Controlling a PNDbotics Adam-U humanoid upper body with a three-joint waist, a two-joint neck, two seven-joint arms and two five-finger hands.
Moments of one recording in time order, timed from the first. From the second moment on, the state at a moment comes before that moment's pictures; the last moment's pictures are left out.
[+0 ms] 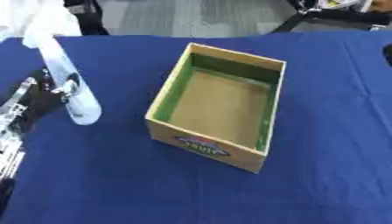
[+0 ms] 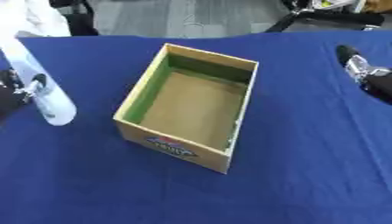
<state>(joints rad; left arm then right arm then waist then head) -0.33 0.53 0.12 -1.72 0.16 0.40 0.03 -0.48 -0.42 0.06 -1.98 -0.23 0.43 -0.48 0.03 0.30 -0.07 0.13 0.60</state>
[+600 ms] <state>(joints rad) -0.34 0.53 0.11 -1.71 0.20 0.41 0.12 -0.48 -0.42 0.06 -1.98 -0.23 0.43 -0.47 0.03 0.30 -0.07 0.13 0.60</state>
